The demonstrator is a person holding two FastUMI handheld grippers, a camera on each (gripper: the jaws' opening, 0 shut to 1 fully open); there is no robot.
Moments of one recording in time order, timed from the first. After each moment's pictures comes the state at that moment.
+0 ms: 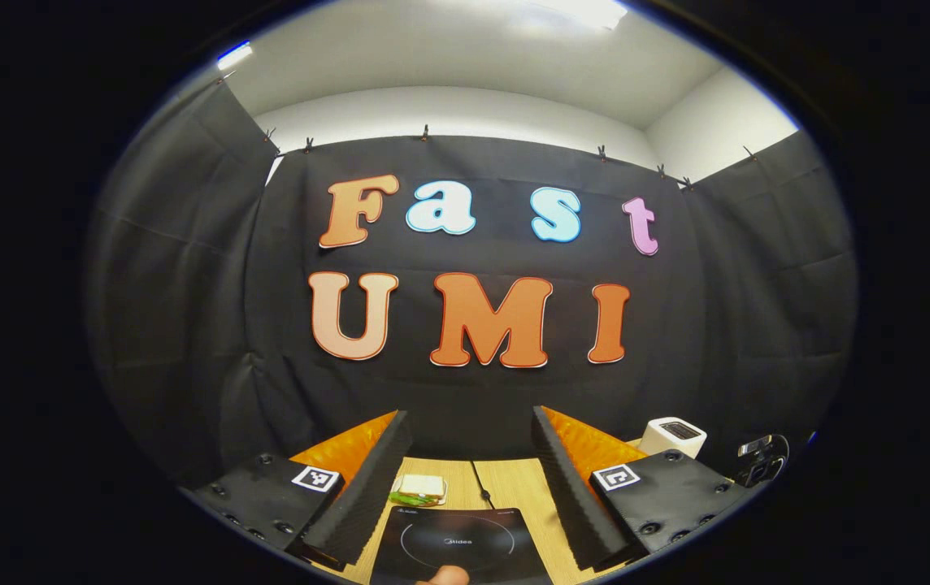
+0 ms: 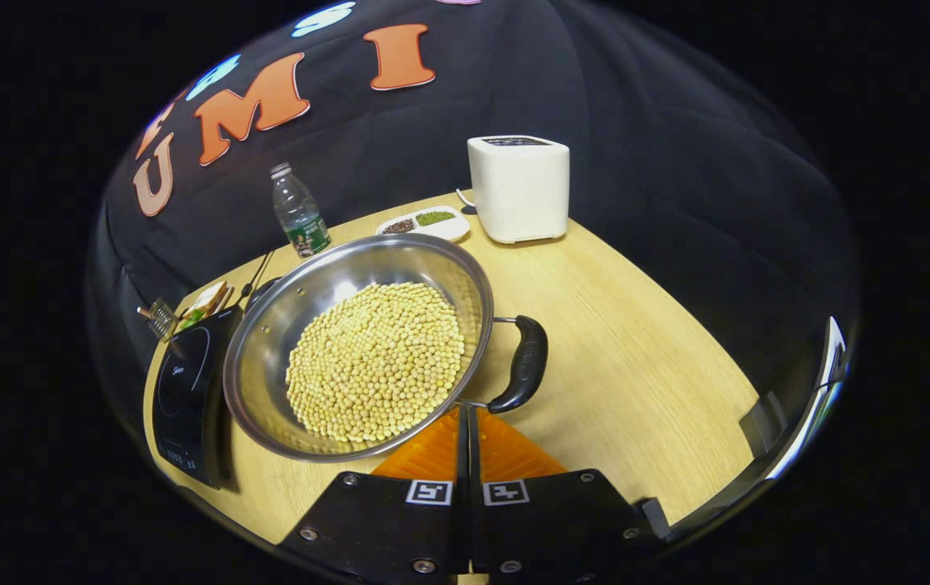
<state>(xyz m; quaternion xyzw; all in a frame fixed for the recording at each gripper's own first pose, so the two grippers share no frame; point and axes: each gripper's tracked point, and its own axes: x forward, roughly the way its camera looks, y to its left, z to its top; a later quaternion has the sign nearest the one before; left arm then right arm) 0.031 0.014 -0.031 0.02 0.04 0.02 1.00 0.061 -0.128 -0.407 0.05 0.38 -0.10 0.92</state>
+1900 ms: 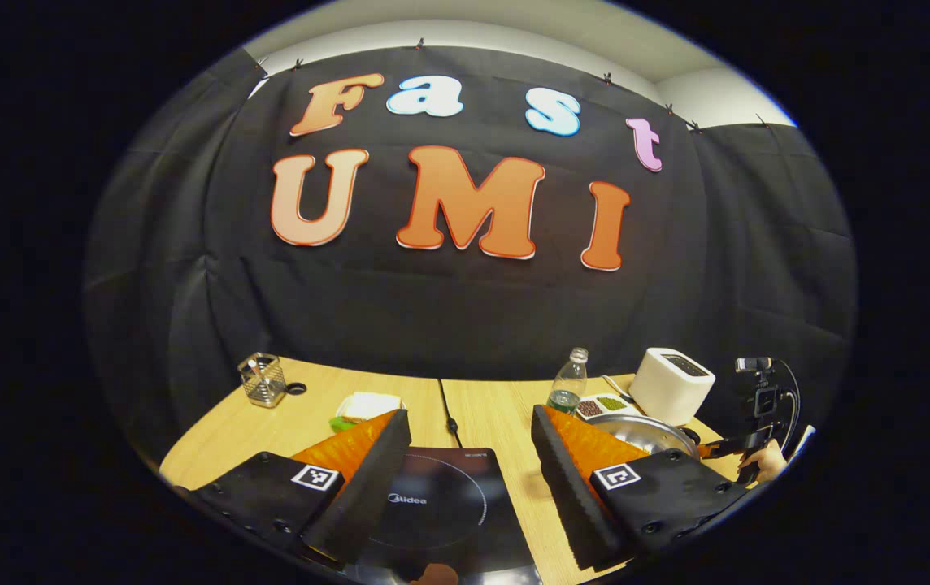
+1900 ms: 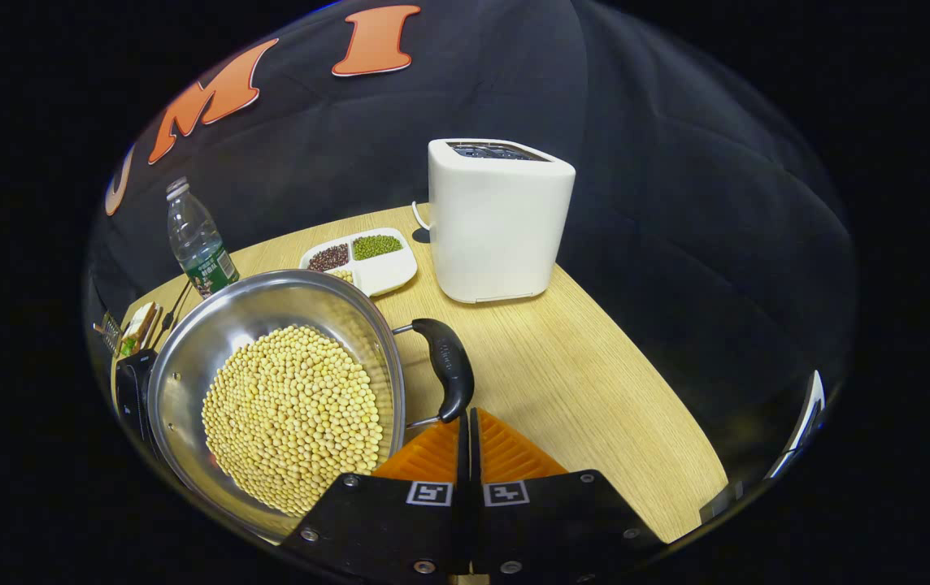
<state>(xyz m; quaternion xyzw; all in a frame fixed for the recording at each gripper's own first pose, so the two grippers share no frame) 0.086 -0.030 -0.248 -0.02 0.20 -0.02 0.98 0.172 -0.187 -0.415 0.00 0.38 -0.16 0.91</state>
